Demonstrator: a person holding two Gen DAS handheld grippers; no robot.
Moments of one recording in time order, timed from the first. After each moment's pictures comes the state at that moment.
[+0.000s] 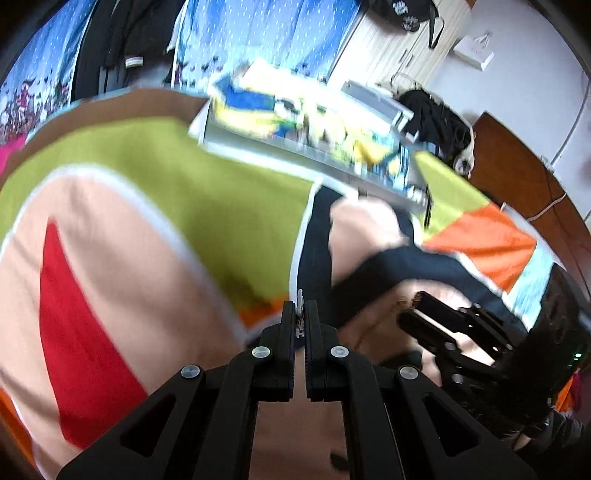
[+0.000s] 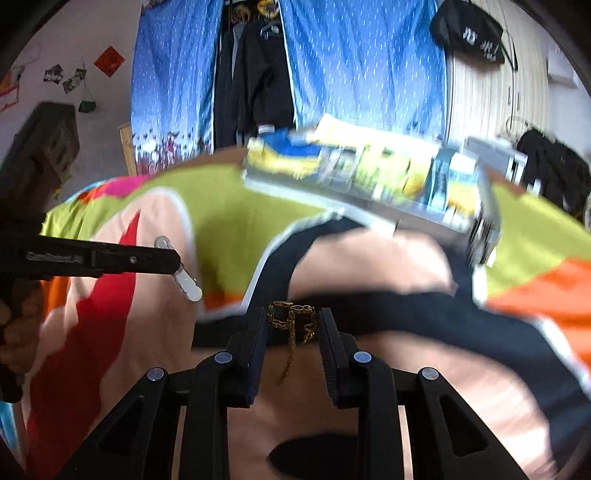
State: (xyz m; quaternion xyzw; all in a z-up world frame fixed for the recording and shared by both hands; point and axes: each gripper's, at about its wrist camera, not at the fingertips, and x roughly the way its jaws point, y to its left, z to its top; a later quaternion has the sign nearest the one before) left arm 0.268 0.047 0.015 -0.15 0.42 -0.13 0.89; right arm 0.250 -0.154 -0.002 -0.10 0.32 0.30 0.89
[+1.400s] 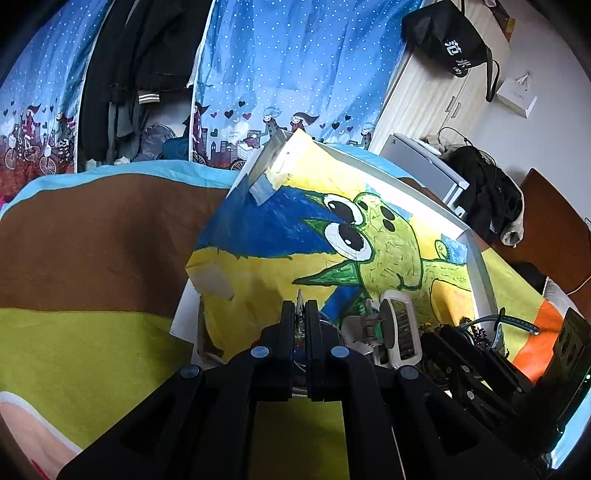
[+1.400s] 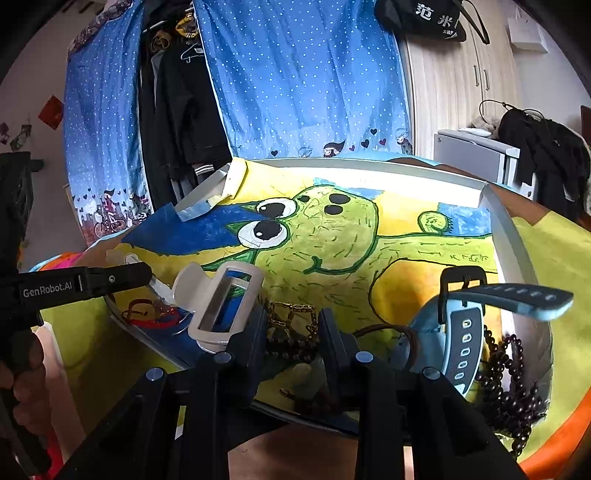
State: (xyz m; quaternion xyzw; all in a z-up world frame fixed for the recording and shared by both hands) left arm 0.450 0.085 0.024 -0.16 0.36 -0.05 0.92; right arm 0.440 -0.123 -0.008 -0.02 0.31 0.23 0.92
